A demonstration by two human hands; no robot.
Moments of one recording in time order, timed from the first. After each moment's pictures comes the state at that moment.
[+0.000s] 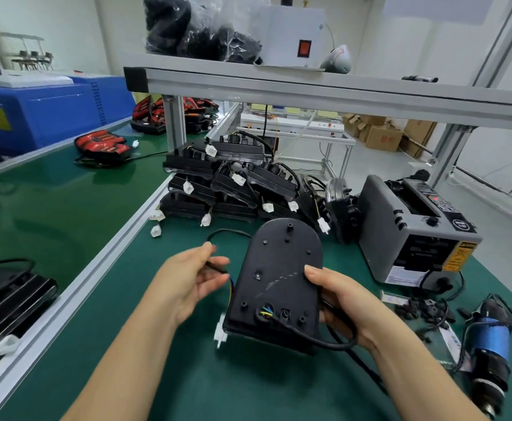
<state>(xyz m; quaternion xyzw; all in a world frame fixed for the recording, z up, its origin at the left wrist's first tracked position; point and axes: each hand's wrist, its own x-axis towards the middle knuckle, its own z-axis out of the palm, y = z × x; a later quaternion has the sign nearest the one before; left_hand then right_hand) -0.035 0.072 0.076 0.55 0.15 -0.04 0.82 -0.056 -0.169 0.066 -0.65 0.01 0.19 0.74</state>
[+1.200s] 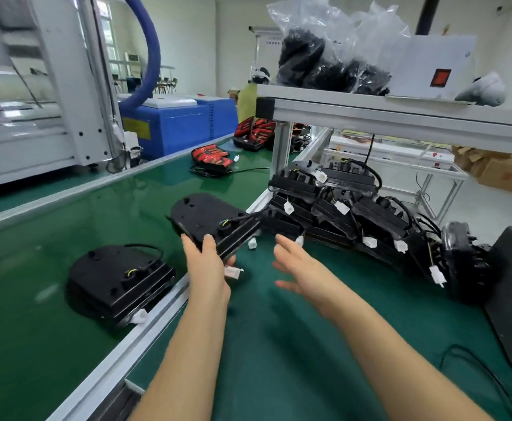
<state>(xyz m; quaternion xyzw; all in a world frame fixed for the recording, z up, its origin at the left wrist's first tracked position) -0.009 0.173 0.069 0.44 0.27 0.29 0.81 0.014 0.014 0.087 -0.74 -0.17 0.22 0.61</state>
